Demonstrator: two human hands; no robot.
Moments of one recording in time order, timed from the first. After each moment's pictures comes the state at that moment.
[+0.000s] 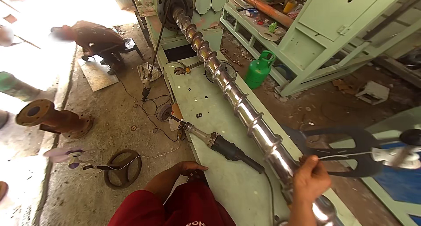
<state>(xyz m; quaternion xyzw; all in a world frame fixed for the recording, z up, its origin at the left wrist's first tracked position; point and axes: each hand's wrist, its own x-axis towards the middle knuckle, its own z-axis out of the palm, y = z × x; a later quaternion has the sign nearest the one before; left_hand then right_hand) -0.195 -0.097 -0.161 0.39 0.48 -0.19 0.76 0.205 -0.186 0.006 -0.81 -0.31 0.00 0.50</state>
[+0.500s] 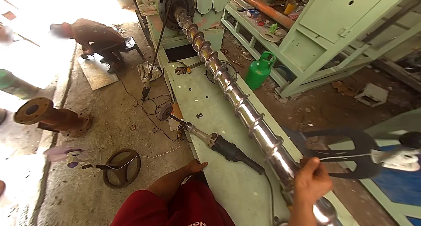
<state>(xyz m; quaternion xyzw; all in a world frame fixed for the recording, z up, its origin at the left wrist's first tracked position) -0.175 -0.107 -0.191 0.43 0.64 -0.10 0.63 0.201 -0.186 0.009 -0.82 -0.30 0.00 0.49</state>
